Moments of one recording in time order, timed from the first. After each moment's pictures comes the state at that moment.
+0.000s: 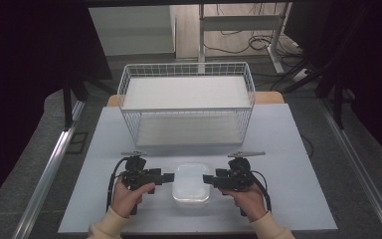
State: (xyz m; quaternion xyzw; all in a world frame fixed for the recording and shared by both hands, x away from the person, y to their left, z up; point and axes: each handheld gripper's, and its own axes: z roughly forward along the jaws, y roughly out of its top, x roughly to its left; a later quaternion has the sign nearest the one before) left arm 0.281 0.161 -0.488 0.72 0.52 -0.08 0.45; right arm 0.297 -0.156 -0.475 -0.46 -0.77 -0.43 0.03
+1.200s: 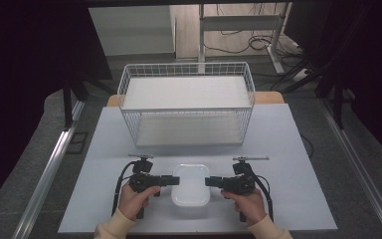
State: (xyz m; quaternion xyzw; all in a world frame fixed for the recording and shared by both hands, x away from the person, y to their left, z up) left arm 0.277 0.149 -0.497 0.71 0.53 -0.13 0.45; right arm 0.293 -0.167 -0.491 -0.50 -0.73 -0.45 0.13
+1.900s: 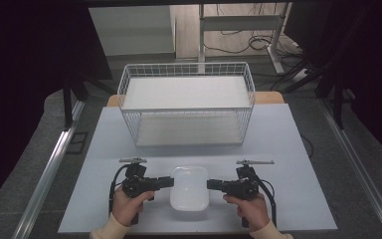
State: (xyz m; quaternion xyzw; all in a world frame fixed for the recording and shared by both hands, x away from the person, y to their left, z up) left arm 0.257 0.158 -0.484 0.71 0.51 -0.10 0.48; right arm 0.277 -0.173 -0.482 -0.48 -0.72 -0.48 0.14
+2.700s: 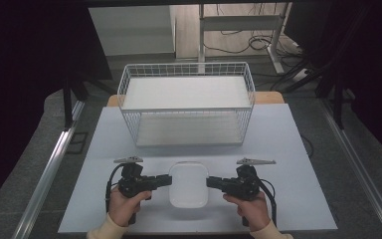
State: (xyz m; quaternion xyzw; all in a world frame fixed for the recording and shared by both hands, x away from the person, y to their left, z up) left arm 0.251 0.162 -0.469 0.71 0.49 -0.08 0.50; right arm 0.272 -0.170 -0.469 -0.44 -0.74 -0.51 0.10
